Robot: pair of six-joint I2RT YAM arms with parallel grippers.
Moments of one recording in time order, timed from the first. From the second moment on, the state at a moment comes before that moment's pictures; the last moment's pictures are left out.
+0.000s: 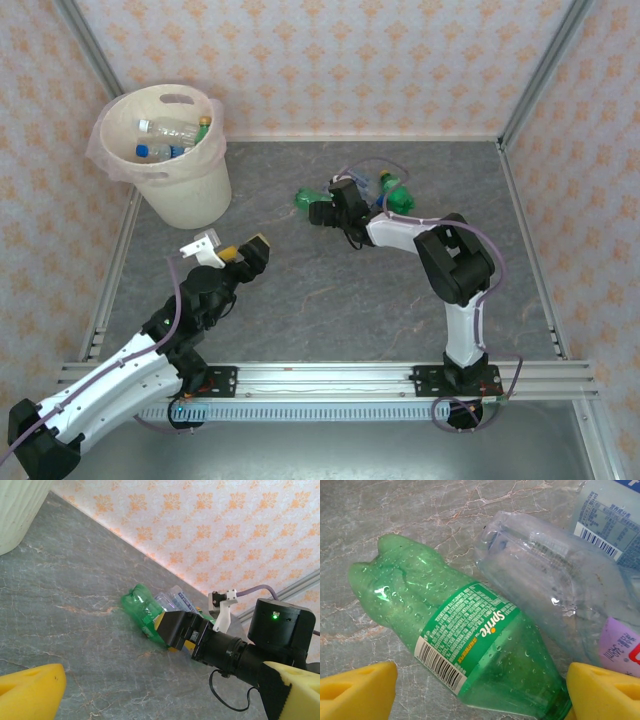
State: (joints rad) left arm -0.67 0.57 0.38 -0.04 -0.44 -0.86; right arm 0.61 1.99 1.25 0.03 0.10 0.43
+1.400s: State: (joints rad) left arm -0.67 0.61 0.36 -0.03 -0.42 -0.88; right arm 0.60 2.06 1.28 -0.02 -0.04 0.32
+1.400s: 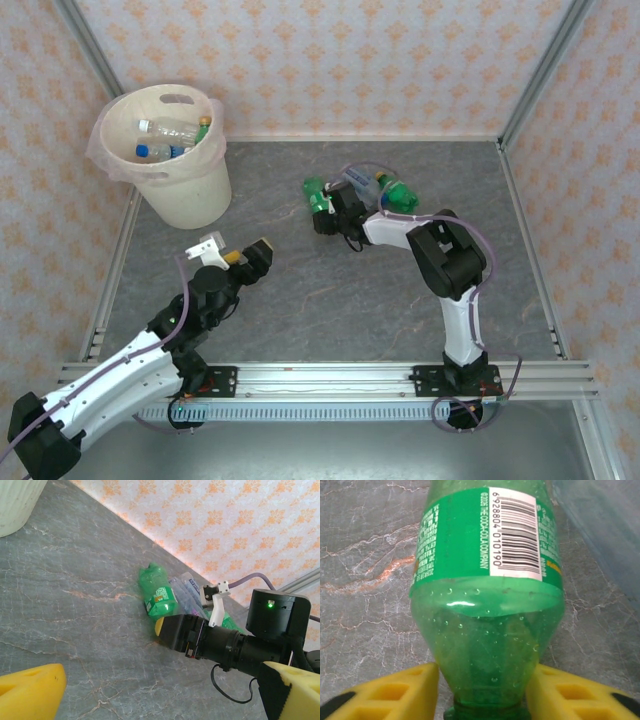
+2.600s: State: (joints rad) left arm -0.67 0.97 0.67 0.00 -0.33 -0.88; right arm 0.88 1.32 0.56 0.43 0.09 0.30
